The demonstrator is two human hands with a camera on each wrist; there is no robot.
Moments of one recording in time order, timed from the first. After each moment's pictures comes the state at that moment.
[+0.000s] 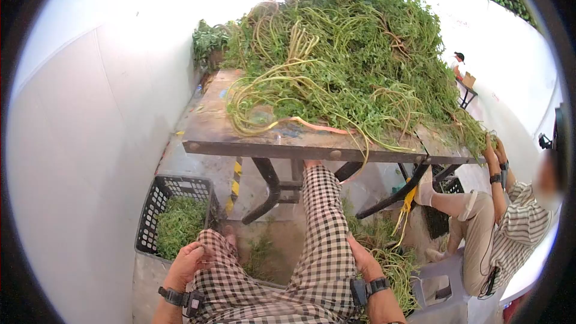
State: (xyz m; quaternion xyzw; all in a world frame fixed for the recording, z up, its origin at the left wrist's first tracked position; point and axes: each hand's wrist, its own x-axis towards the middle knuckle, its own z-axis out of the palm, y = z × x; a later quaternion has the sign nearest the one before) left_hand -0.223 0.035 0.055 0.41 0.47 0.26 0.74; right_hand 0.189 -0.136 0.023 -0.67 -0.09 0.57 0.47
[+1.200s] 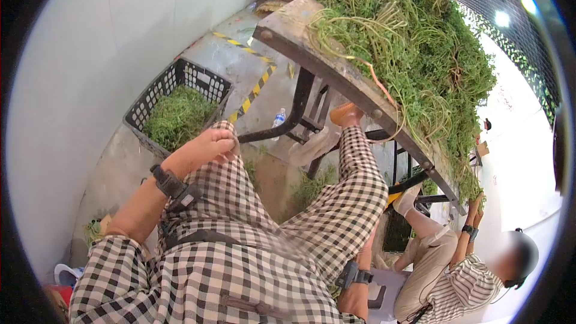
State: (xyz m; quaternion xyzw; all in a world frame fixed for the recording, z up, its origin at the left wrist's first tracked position) left_hand -0.211 0.018 0.058 0.56 0.38 0.25 0.69; right_hand 0.187 -0.240 0.058 -0.67 -0.02 0.44 0.59
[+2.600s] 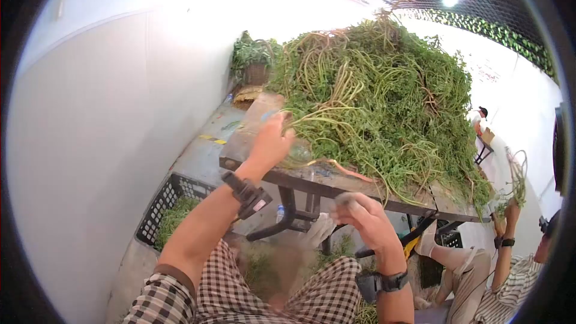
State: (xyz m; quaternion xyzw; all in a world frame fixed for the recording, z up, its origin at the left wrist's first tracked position) left_hand -0.032 0.214 0.230 0.75 0.32 0.54 0.20; right_hand 0.132 -0.013 0.252 -0.48 -0.52 0.48 0.52
